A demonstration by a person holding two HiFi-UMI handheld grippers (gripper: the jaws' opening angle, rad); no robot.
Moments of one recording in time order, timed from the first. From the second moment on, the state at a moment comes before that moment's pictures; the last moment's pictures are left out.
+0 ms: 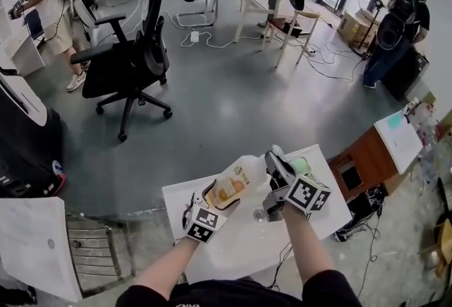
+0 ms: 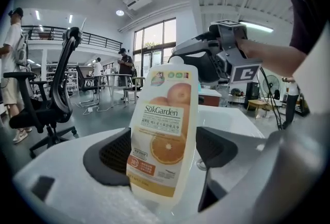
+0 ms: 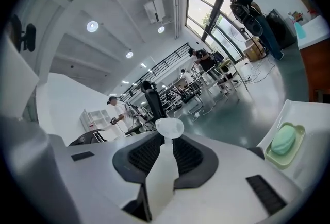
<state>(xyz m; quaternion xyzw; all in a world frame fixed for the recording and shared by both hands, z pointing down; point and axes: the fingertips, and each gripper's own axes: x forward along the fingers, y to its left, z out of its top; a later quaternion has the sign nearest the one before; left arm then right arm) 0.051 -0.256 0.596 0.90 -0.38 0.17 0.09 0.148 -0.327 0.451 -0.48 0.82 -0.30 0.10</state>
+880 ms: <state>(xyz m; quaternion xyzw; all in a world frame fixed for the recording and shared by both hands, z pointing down) 0.084 -0.277 0.599 0.92 -0.35 0.12 0.12 0.112 -0.306 0.408 -0.43 0.90 -0.13 0.02</state>
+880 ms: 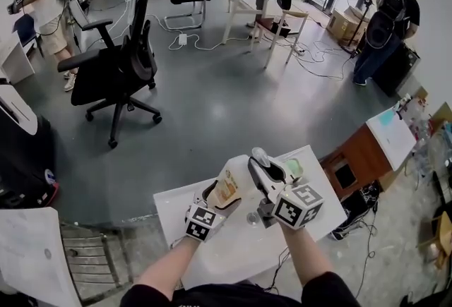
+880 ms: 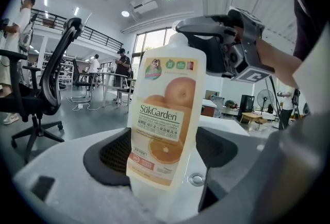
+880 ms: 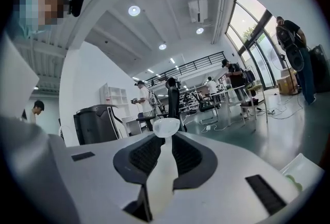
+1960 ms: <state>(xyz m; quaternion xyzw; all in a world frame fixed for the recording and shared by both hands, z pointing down) 0.091 -0.276 0.611 0.92 -0.33 0.12 0.16 0.080 -0.288 0.409 -0.42 0.91 -0.03 -0.03</state>
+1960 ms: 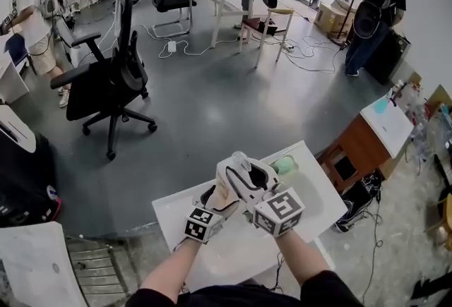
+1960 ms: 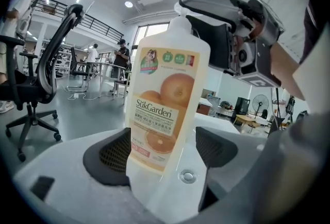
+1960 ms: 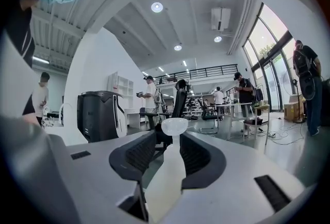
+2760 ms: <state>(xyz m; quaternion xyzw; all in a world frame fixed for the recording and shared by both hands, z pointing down) 0.035 -0.240 0.606 0.90 -0.37 0.12 0.19 0.076 -0.290 0.413 -0.48 0.87 0.05 -0.09</state>
